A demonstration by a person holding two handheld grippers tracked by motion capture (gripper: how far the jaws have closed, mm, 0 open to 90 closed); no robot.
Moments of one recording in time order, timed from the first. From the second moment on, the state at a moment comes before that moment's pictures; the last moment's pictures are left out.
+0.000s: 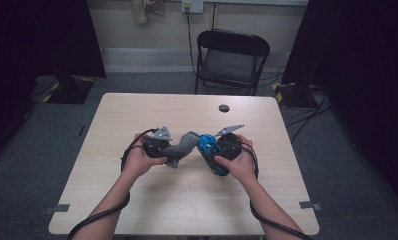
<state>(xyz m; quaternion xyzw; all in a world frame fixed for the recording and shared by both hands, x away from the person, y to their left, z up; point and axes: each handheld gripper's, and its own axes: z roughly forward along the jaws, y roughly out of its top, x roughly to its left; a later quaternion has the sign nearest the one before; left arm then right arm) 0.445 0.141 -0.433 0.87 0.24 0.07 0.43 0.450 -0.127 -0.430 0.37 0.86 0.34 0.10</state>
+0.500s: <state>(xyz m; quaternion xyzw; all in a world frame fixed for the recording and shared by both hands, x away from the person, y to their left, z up) 0.443 0.161 -0.486 0.88 0.28 0.07 0.37 0.449 -0.137 -0.430 0.38 0.85 0.35 0.10</state>
